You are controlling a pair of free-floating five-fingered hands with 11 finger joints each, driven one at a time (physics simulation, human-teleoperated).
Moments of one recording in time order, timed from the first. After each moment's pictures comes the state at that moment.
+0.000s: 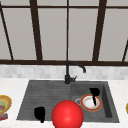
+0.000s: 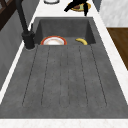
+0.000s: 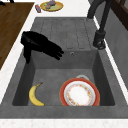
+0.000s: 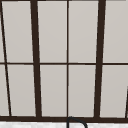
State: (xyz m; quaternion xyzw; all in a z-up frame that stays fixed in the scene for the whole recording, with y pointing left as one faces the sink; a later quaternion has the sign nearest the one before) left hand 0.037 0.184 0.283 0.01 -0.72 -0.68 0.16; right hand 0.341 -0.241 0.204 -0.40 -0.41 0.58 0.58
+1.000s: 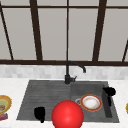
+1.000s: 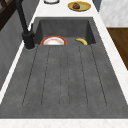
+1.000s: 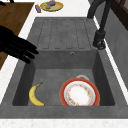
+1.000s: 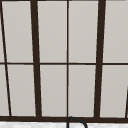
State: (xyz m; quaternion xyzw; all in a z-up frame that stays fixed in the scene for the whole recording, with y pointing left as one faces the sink) left hand 0.037 0.184 0.283 0.01 -0.72 -0.68 0.16; right hand 0.261 -0.343 0.294 -0.39 -0.41 0.58 0.59
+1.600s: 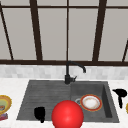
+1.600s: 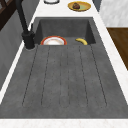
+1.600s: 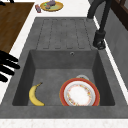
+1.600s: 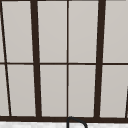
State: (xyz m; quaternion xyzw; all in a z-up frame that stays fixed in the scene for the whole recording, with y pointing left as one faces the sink) left hand 0.037 0.184 0.283 0.01 -0.72 -0.68 0.16; right hand 0.230 -0.418 0.315 -0.38 -0.39 0.59 0.60
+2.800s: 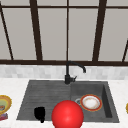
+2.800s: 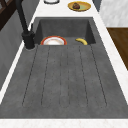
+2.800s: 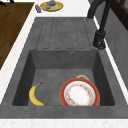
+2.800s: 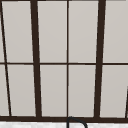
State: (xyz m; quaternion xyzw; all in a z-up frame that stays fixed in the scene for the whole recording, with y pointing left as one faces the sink) left hand 0.037 0.184 0.283 0.01 -0.72 -0.68 0.16; right hand 0.208 -0.560 0.280 -0.31 -0.31 0.63 0.64
